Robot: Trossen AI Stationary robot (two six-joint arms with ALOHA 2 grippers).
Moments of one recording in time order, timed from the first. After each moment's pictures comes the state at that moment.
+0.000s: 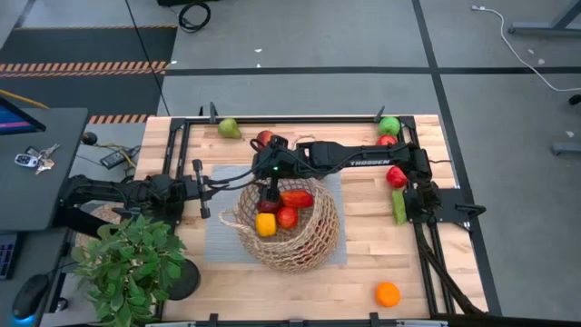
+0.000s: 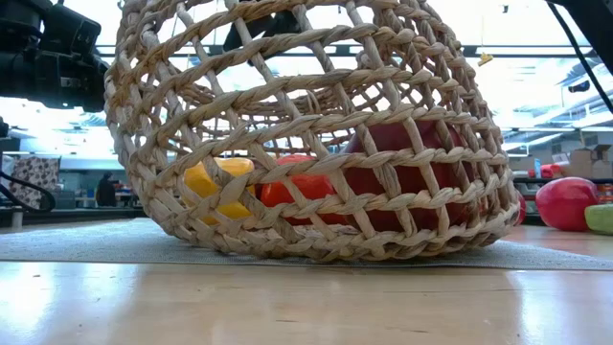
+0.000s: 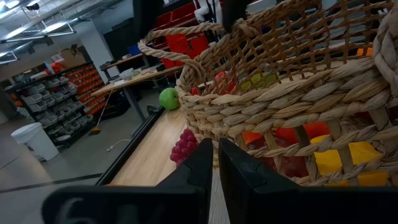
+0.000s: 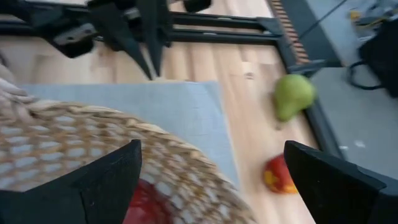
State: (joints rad) left arm -0.08 0.13 0.01 0.11 -0.31 0.33; right arm 0.02 2.05 2.07 -0.76 0.31 -0.02
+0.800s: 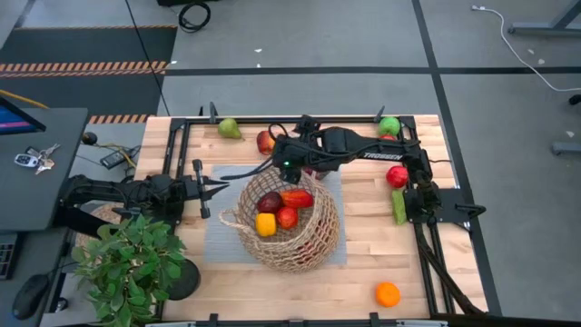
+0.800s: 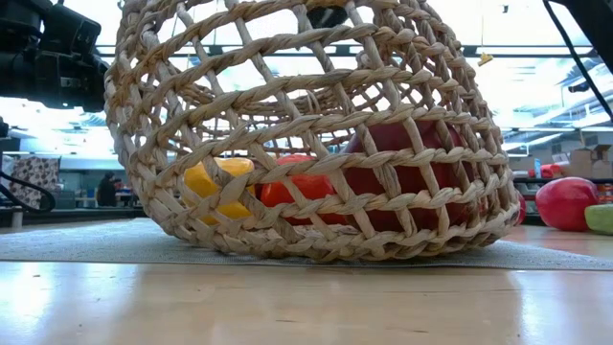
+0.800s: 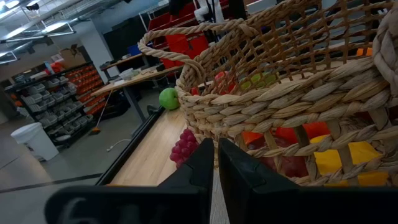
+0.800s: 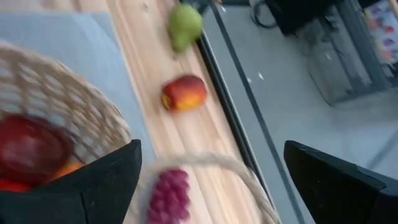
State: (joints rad) left arm -0.08 0.13 0.01 0.11 -0.31 0.33; right arm 0.03 2.04 2.32 -1.34 0.66 0.14
